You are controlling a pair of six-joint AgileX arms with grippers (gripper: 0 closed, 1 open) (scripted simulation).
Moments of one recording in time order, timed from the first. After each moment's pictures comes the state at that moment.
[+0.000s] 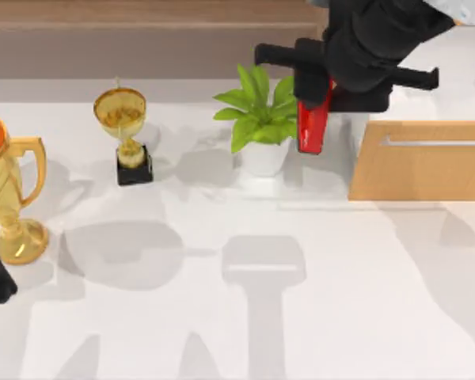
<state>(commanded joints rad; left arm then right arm) 0.00 0.00 0.00 0.00 0.00 0.00 0.56 1.91 1.79 -1.03 0.01 0.60</state>
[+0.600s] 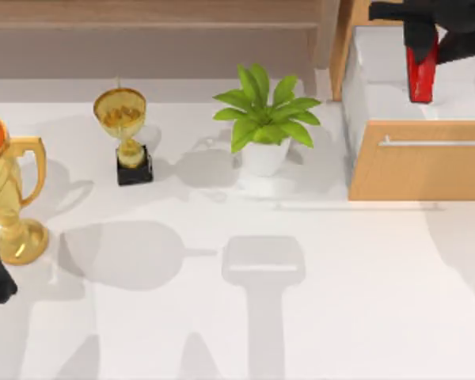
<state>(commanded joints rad) 0.00 0.00 0.00 0.00 0.00 0.00 0.23 2.19 2.16 -1.24 0.04 0.31</state>
